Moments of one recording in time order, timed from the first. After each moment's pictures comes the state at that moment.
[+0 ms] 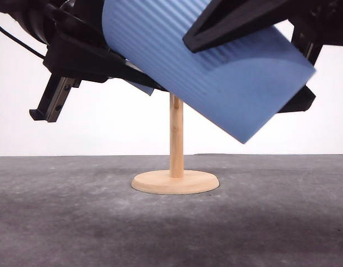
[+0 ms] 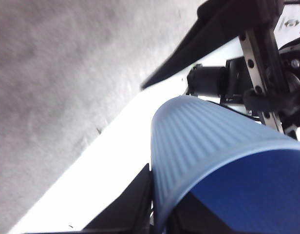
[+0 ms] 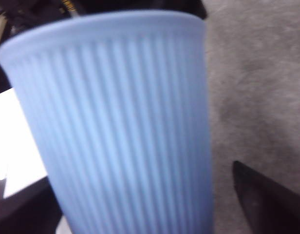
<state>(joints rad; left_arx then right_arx) -0.71 1.40 0.95 -0.61 0.86 -0.47 0.79 0.93 0.51 -0.21 -0.63 0.00</state>
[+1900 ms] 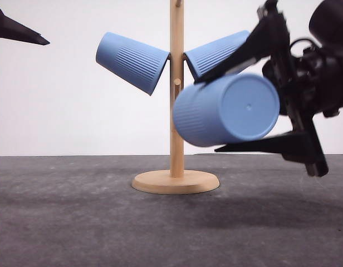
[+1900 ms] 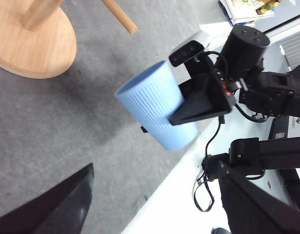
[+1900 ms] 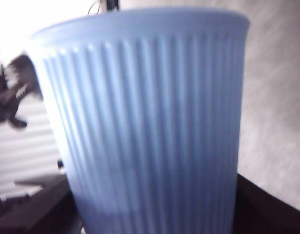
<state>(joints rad) -0.19 1.02 0.95 -0.77 0.91 -0.18 0.37 1.40 0.51 0.30 -1.13 1.06</state>
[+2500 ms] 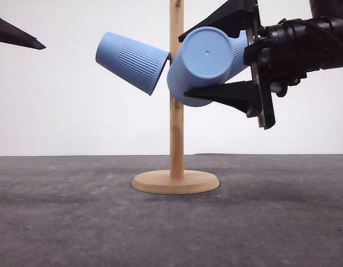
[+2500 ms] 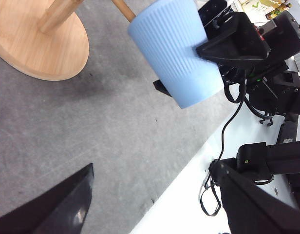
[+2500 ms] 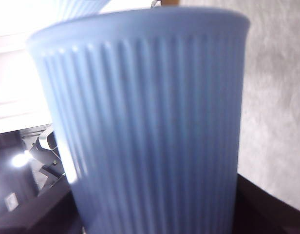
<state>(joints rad) -0.18 1.02 0.95 -0.77 0.89 -0.18 0.39 1.46 0.58 0.76 -1.01 1.63</state>
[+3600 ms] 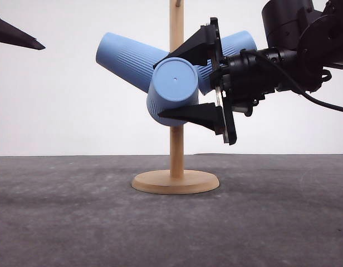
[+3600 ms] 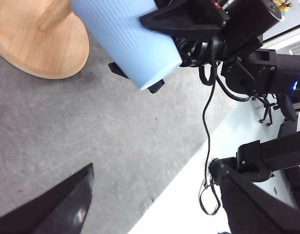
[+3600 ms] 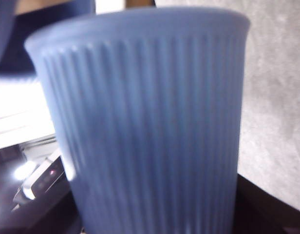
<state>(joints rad) -0.18 1.02 0.95 -0.78 0.89 -0.18 0.43 1.71 0.77 0.77 -0.98 1.66</state>
